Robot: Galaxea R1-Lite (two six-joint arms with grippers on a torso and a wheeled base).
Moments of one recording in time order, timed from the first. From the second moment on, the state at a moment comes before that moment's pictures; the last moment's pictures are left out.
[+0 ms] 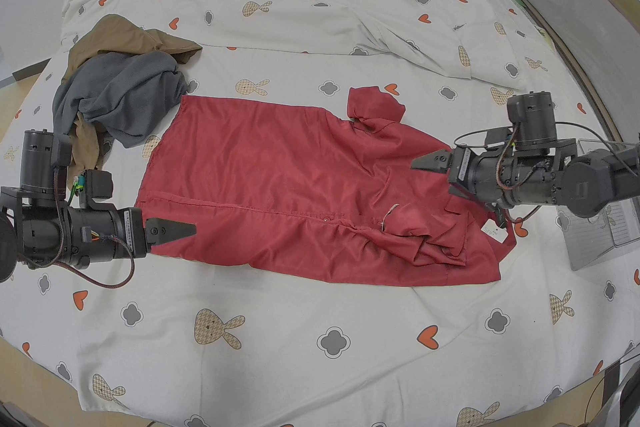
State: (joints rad) left arm -0.15 1.49 -0.81 -0.08 -0.36 -0.23; right arm 0.36 1.86 -1.17 -0.19 0.18 0.62
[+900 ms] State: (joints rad) left arm -0.15 1.46 -0.80 -0.08 -0.36 -0.23; right arm 0.51 1.99 -1.15 -0.03 0.26 0.71
